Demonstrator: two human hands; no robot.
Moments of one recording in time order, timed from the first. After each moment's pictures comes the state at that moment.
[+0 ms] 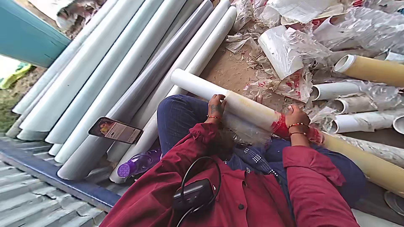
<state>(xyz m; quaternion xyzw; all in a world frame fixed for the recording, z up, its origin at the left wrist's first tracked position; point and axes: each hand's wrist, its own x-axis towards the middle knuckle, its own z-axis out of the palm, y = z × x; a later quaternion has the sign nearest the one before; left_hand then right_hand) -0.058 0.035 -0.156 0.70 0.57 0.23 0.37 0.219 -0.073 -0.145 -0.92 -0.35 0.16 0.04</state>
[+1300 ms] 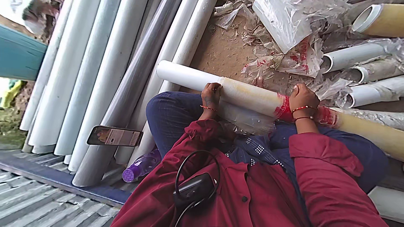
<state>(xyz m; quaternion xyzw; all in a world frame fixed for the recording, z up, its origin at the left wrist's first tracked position) -0.052 0.041 -0.181 0.73 0.55 0.29 0.30 0.224 -0.077 -0.163 -0.92 -0.36 0.12 0.08</state>
